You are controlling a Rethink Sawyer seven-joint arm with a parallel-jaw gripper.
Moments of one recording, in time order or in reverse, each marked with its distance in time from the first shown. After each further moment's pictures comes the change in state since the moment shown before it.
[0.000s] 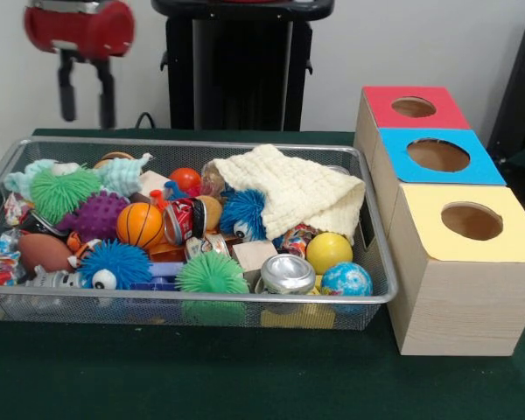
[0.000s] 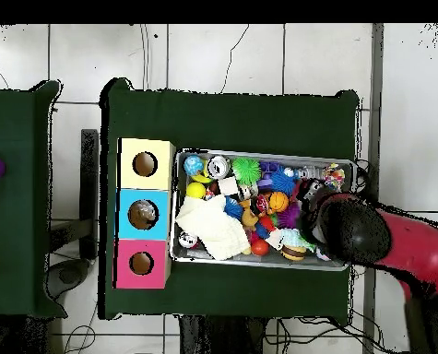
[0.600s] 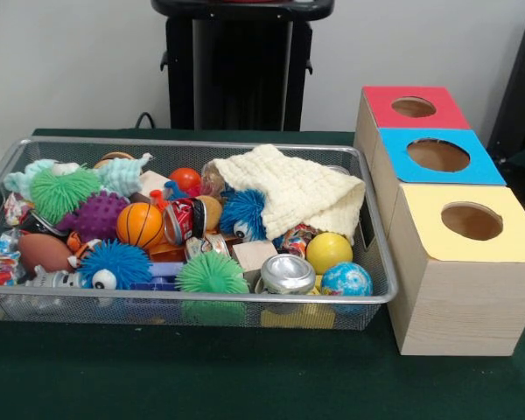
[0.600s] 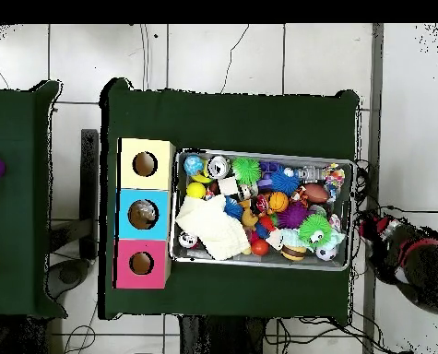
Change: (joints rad) arm -0.371 0.009 0.139 0.031 -0.086 -0.003 -0.219
